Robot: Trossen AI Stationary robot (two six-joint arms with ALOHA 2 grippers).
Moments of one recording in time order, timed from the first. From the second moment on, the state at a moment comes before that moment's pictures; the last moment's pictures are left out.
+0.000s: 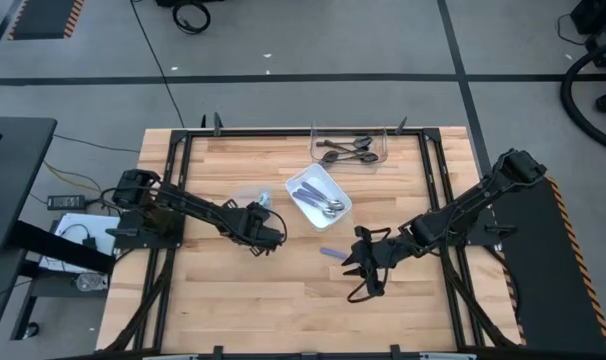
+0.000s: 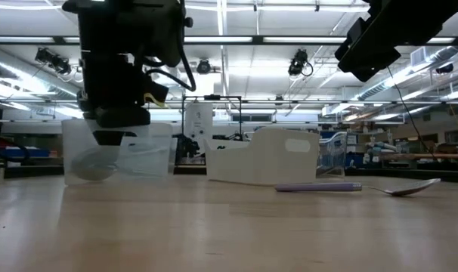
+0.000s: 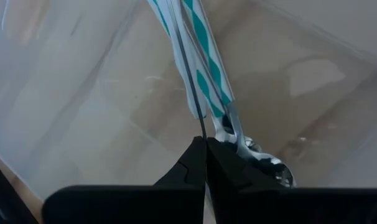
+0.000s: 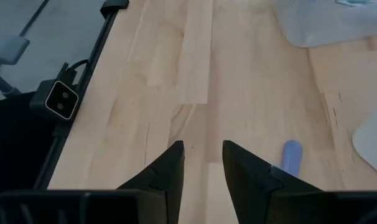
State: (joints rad) left arm -0.20 1.75 1.06 -0.98 -0.39 -0.93; right arm 0.49 1.37 0.74 -0.05 0.19 0.39
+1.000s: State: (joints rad) left arm -0.32 1.56 1.06 -0.75 -0.45 -0.97; right arm 0.41 1.64 0.75 -0.22 0.29 0.36
